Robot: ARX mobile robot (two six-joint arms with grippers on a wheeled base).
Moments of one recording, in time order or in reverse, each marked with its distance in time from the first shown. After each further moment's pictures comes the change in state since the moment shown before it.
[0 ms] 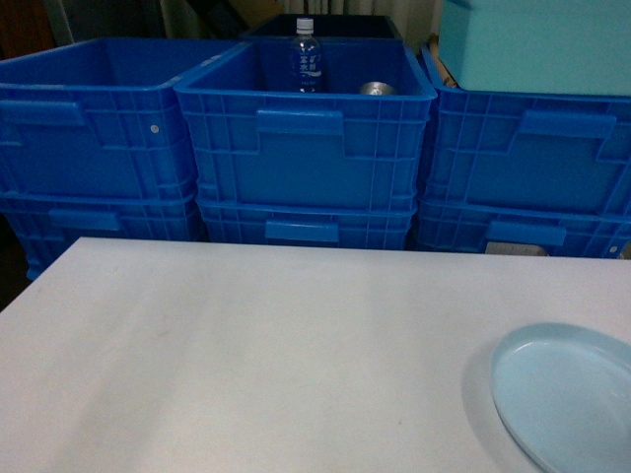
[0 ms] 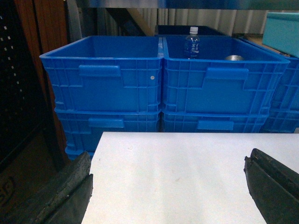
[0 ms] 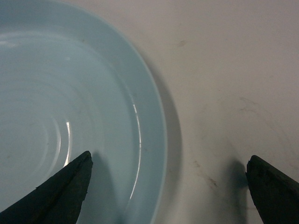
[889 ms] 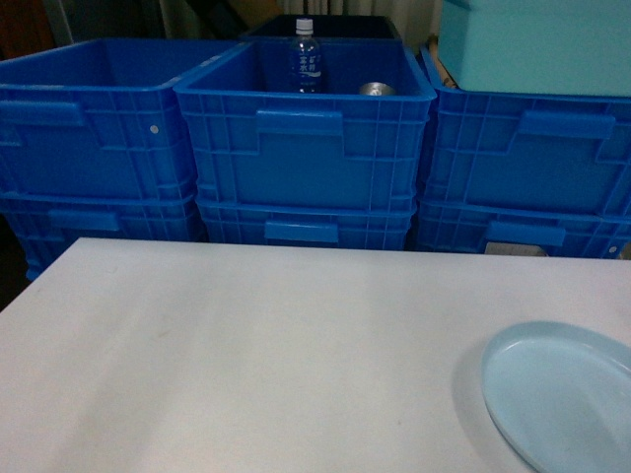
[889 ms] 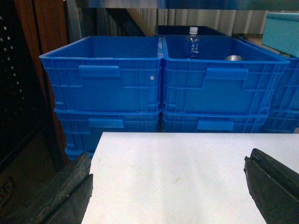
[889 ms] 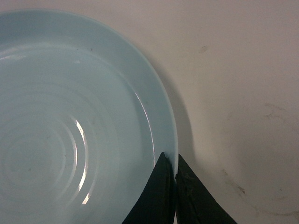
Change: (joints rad) left arm 0.000 0.000 0.000 0.000 0.000 0.000; right arm 0.060 -0.047 0.074 -0.193 0.035 0.080
